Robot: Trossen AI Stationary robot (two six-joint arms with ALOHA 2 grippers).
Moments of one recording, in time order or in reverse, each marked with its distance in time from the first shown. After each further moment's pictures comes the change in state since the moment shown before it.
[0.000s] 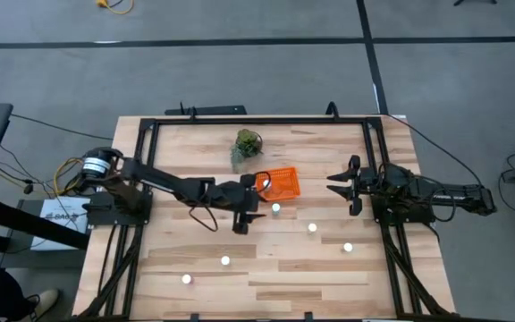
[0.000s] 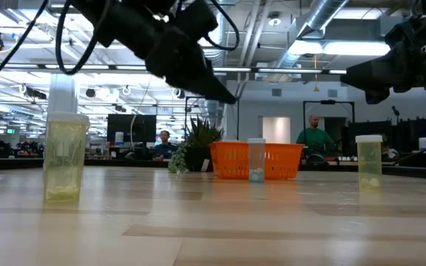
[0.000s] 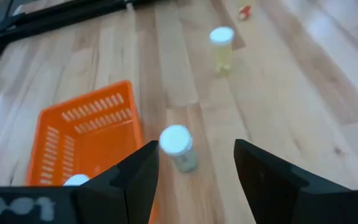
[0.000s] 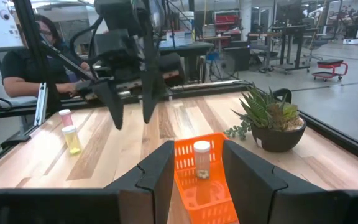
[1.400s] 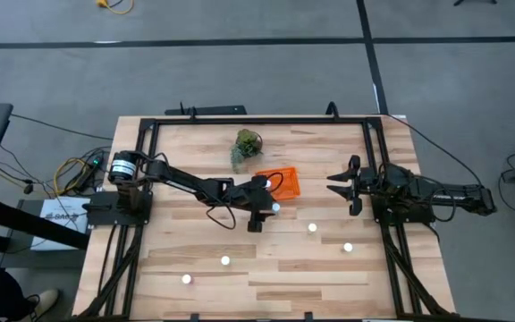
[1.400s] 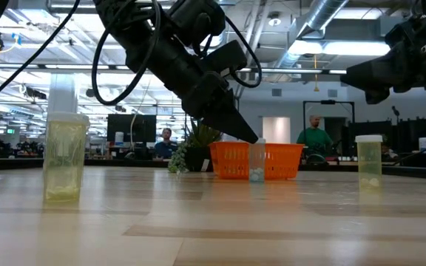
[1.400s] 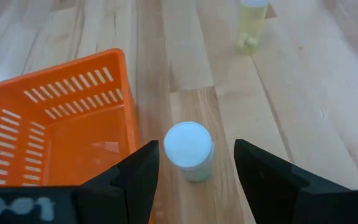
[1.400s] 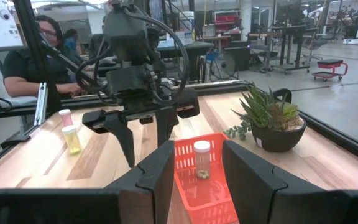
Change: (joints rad) left arm 0.046 0.223 0.143 -0.018 0.036 -0.036; right arm 0.000 0.000 0.000 0.000 0.000 0.000
